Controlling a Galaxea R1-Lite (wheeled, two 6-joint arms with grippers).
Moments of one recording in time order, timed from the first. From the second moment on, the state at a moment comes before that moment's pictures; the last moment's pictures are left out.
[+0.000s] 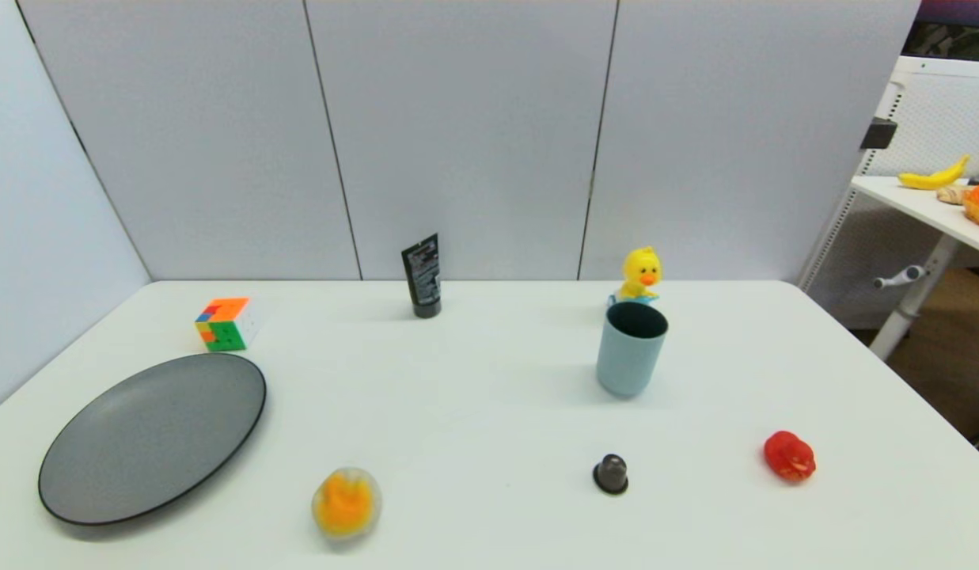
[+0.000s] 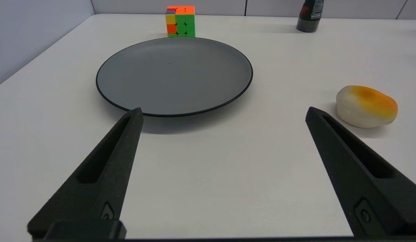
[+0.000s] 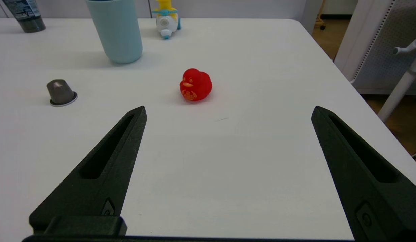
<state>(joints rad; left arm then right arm) 0.00 0.00 0.00 0.00 0.00 0.01 0.00 0.00 0.00 -0.01 0.00 0.00</state>
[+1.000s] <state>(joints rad) 0.00 0.00 0.00 0.00 0.00 0.01 0.00 0.00 0.00 -0.01 0.00 -0.01</state>
